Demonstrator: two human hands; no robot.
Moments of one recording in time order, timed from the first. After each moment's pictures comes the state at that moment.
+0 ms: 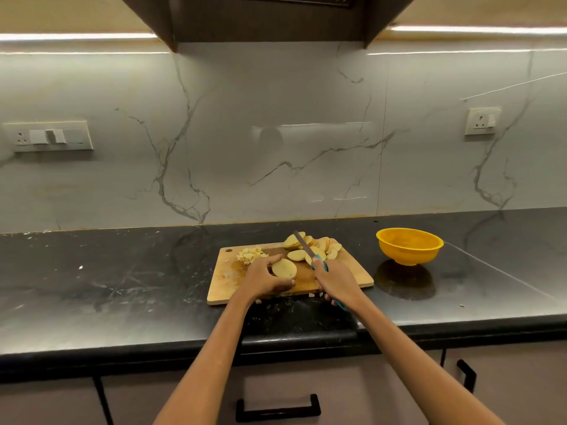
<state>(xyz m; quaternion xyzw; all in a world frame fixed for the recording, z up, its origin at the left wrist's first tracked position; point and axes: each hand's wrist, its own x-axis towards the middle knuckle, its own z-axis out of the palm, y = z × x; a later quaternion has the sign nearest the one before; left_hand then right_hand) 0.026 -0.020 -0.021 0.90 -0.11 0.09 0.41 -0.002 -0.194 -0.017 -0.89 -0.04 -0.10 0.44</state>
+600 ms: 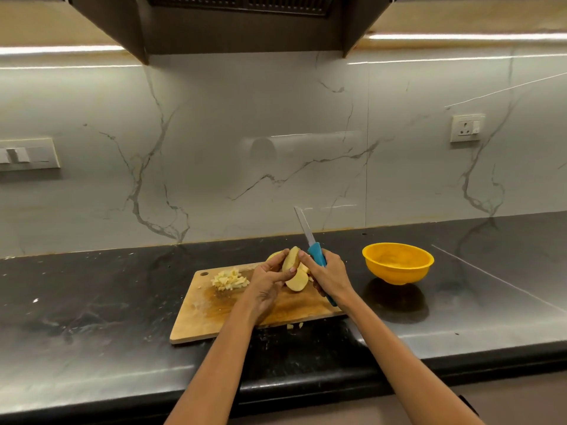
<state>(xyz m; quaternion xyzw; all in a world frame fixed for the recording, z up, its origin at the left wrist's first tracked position) 0.060 -0.085 0.001 0.53 -0.08 -0.05 0.84 0.077 -0.230 -0.011 -0.79 -0.10 -0.18 0.58</state>
